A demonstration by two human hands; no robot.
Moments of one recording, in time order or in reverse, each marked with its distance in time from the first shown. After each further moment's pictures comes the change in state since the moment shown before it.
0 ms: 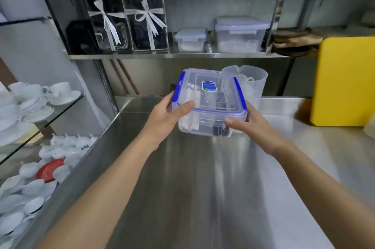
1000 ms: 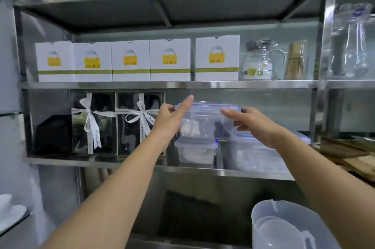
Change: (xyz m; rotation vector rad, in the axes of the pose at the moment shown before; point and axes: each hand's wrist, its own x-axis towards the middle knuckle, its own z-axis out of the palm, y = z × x) left_hand 0.383 0.070 -0.051 0.103 0.309 0.144; right_hand 0.383 -0.075 -0.109 -0.205 0.050 -0.170
